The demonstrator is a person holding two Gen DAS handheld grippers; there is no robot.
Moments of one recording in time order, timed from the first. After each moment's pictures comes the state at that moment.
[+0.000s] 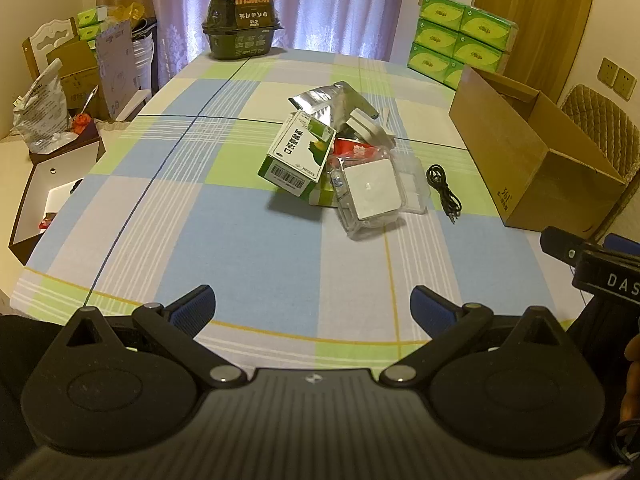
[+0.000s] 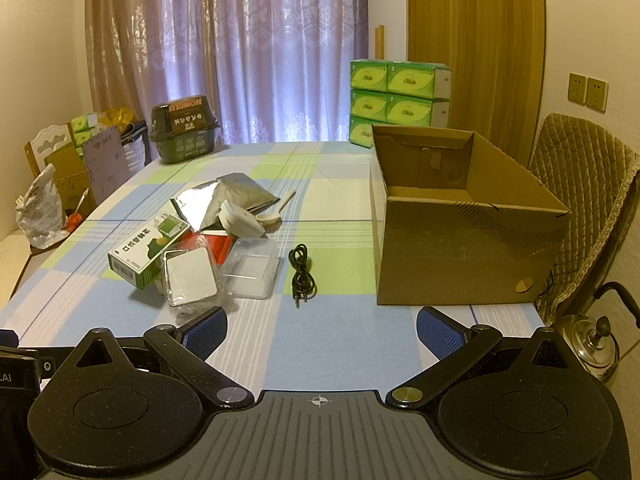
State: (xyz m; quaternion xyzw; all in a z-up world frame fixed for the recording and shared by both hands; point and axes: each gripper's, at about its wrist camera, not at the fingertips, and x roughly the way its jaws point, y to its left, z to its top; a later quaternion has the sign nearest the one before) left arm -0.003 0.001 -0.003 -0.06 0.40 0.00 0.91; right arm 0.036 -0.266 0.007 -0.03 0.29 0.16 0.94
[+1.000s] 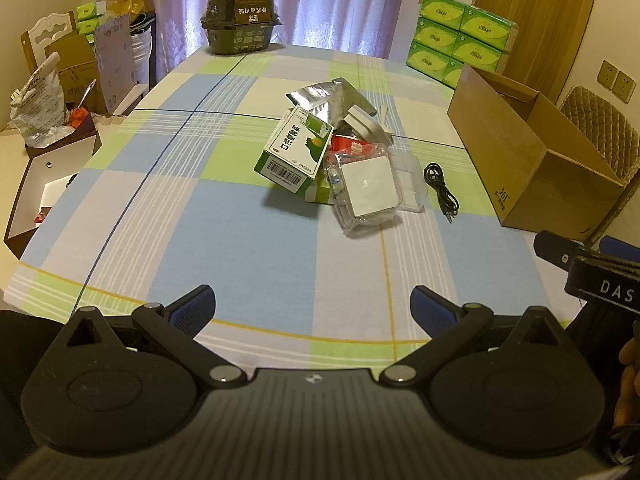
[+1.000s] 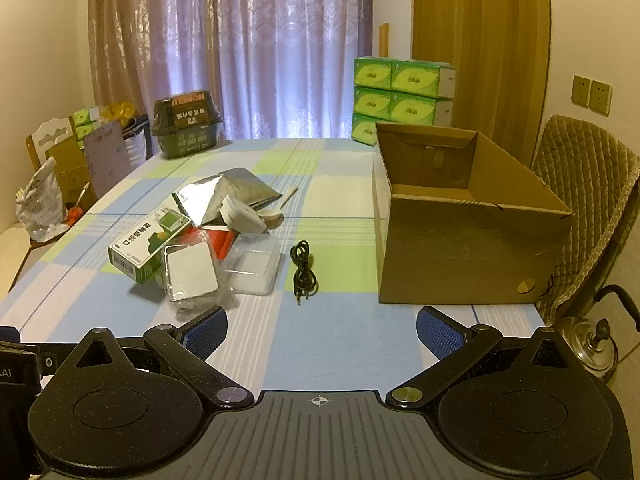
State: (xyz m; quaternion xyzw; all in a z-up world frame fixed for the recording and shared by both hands) left arm -0.002 0.002 -0.004 -0.07 0.40 0.00 0.91; right arm 0.035 -0.262 0.004 -0.03 0.29 0.16 0.94
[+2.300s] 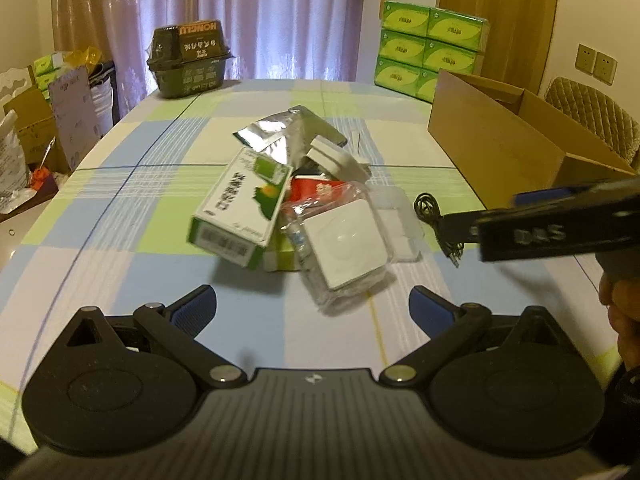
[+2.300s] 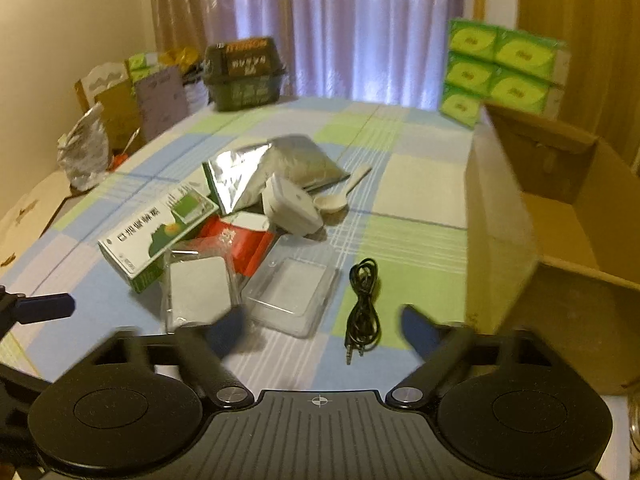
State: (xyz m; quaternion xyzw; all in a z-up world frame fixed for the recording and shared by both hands) left arm 0.084 -0.027 -0.051 -0.02 0.34 -0.02 0.94; right arm 0.162 -0.207 -0.029 -0.08 0.35 0.27 0.89
